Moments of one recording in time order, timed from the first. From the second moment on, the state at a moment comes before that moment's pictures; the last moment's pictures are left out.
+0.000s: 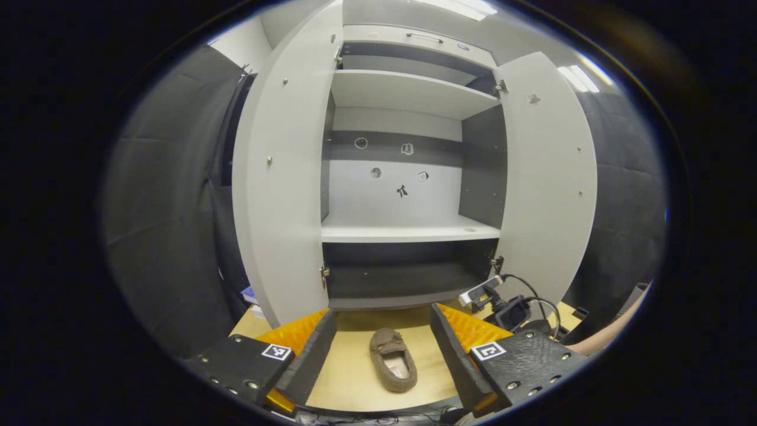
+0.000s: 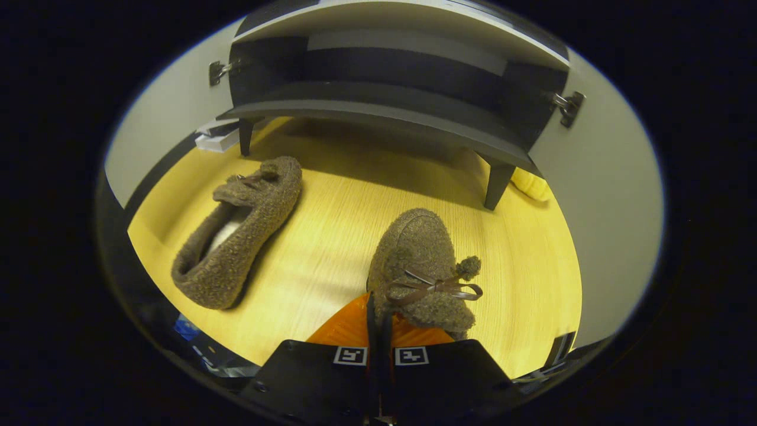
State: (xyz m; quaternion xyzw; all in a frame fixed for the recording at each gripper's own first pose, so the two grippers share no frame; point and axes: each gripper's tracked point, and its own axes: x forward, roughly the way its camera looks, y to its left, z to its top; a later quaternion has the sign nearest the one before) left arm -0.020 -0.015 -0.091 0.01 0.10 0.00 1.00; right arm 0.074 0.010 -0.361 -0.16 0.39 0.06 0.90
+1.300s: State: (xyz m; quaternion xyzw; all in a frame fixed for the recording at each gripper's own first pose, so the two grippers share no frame) left arm 0.024 -0.037 -0.068 0.04 0.09 -0.02 1.00; right arm 0.121 0.110 -0.027 -0.02 0.18 0.18 0.97
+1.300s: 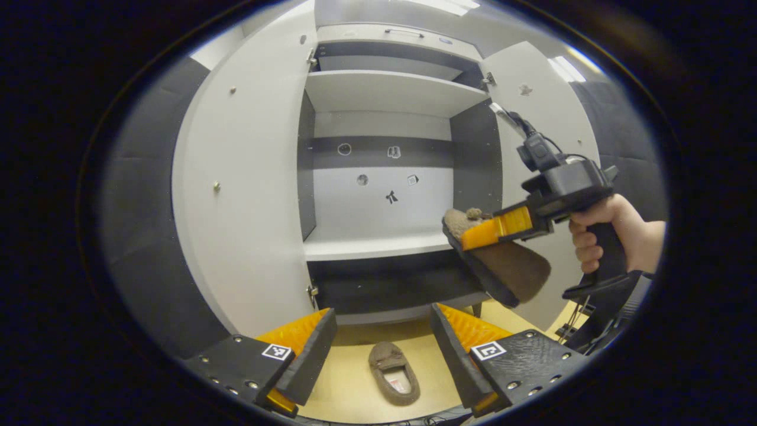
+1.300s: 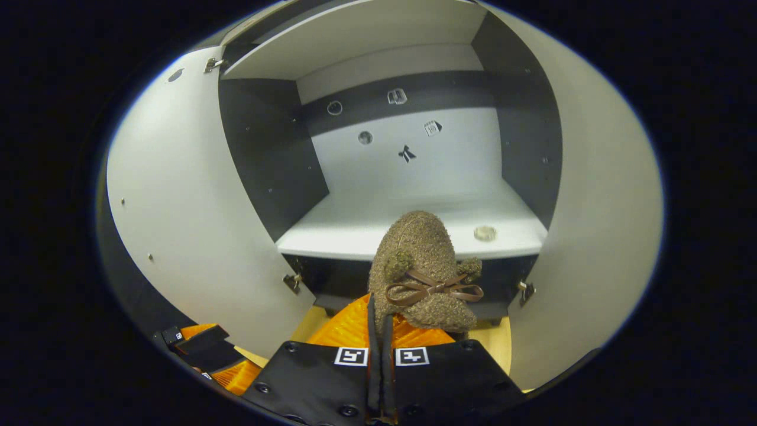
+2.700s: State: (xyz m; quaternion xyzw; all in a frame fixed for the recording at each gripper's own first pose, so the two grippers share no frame) left arm 0.071 -0.023 -0.005 0.04 0.06 0.04 1.00; right arm 0.362 0.118 0.022 -0.11 0.08 0.11 0.99
